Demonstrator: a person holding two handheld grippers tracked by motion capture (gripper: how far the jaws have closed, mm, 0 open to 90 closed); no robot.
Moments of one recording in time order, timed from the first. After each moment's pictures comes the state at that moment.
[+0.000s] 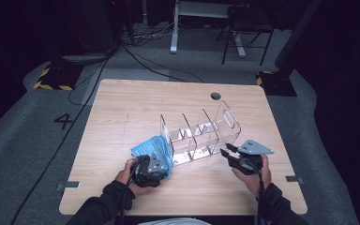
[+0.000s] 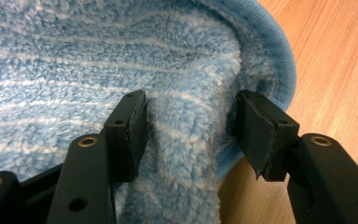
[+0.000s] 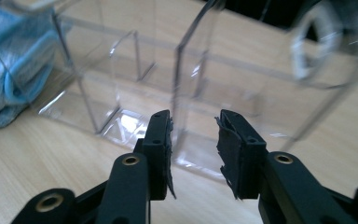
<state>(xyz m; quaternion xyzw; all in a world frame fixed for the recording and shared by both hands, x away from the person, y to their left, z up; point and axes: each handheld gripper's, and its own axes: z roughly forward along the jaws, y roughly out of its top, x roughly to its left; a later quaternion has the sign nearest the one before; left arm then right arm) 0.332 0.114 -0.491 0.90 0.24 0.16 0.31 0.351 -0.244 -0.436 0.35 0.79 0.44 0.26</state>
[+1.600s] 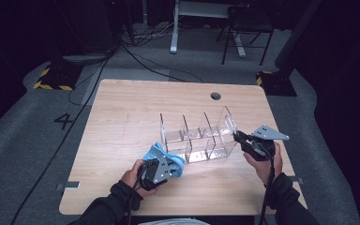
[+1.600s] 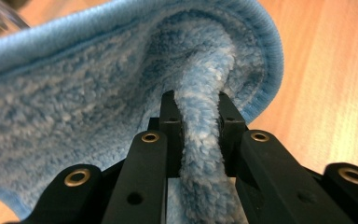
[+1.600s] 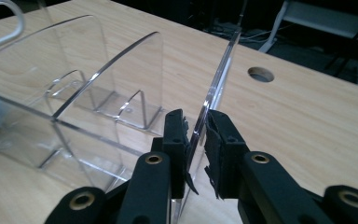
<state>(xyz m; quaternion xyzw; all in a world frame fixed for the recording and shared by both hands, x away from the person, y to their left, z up) 0.310 0.094 -0.455 0.89 0.16 0.23 0.37 0.377 -0.265 -0.405 0.38 0.77 0.44 0.27</state>
